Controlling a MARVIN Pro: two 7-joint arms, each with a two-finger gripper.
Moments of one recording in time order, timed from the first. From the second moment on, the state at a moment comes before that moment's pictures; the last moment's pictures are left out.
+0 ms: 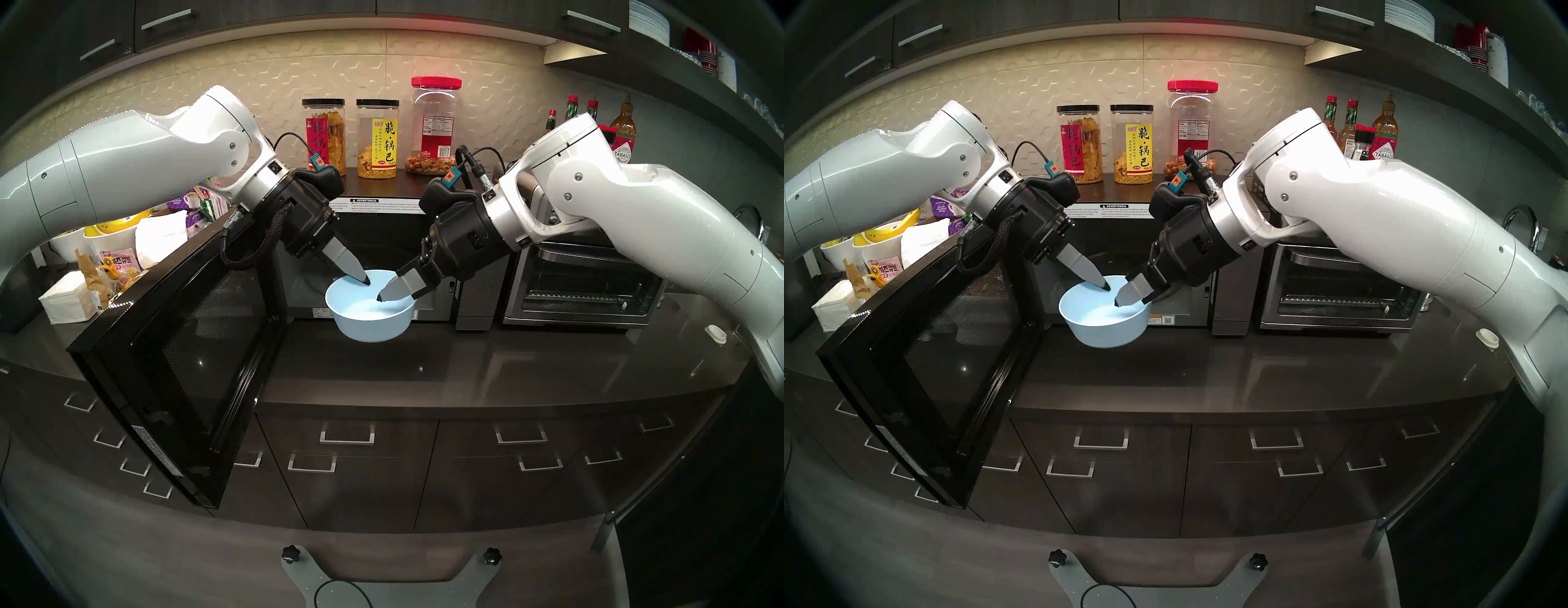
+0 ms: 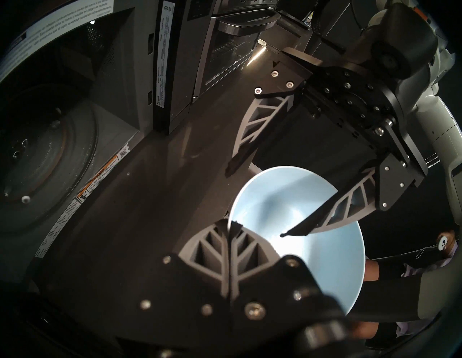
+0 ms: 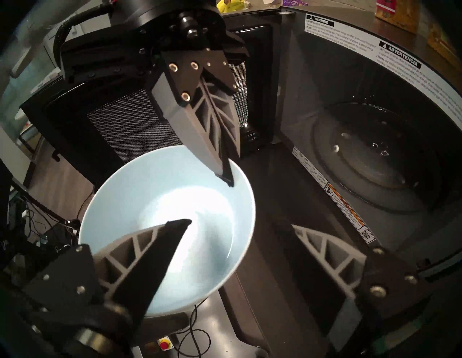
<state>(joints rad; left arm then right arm) -0.39 -0.67 0.25 -1.55 -1.50 0.96 -0.81 0.00 -0.71 0.24 -1.84 1.54 0.96 0.29</state>
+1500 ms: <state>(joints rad) -0.41 -0.66 0.25 -1.56 -1.53 0.96 -0.80 0.01 -0.70 0.21 -1.82 1.49 0.96 0.31</state>
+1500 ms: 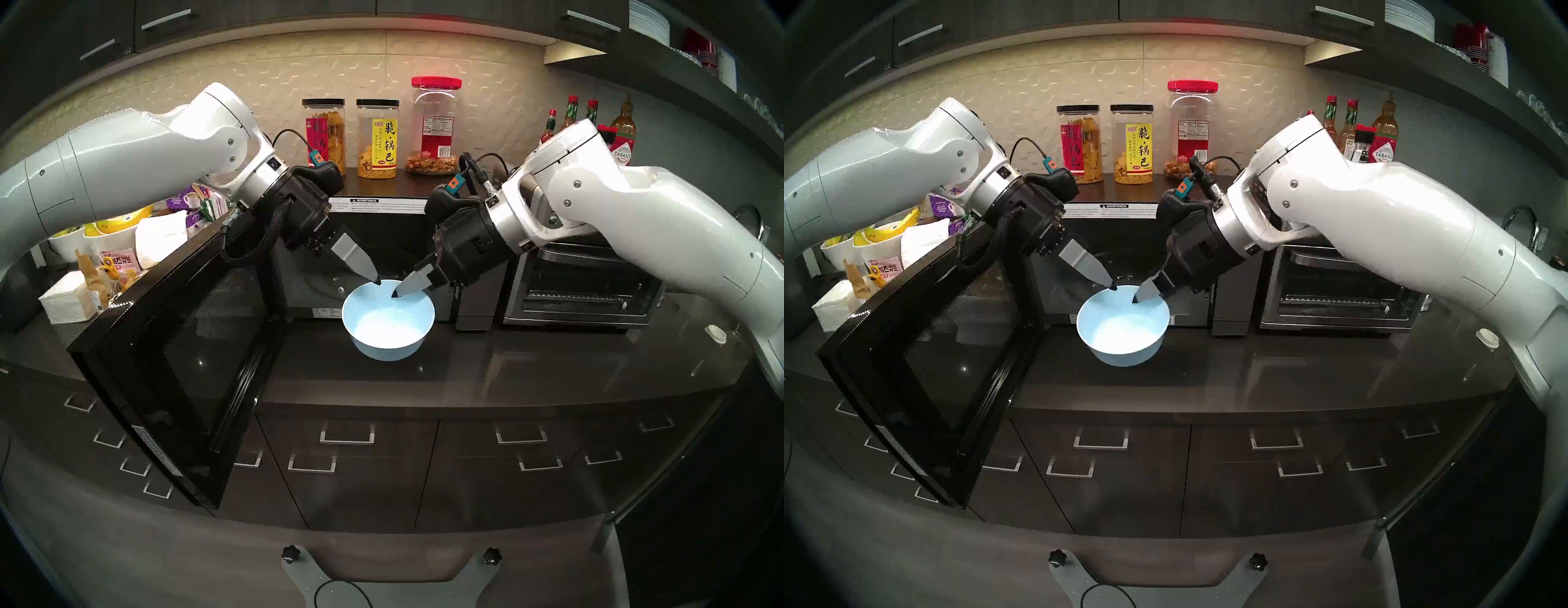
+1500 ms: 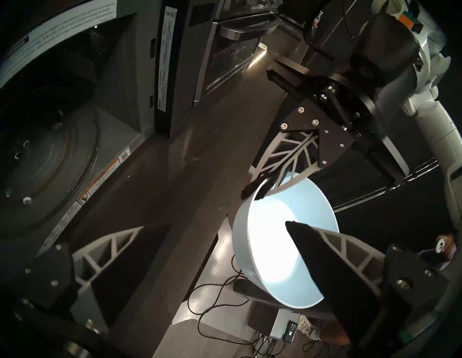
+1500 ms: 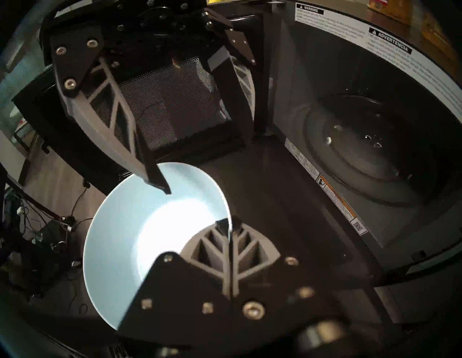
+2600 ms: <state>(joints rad) -0.57 -0.36 0.26 -1.80 -1.54 0.96 -0.77 -0.01 -0.69 0.20 -1.81 1.47 0.96 0.33</state>
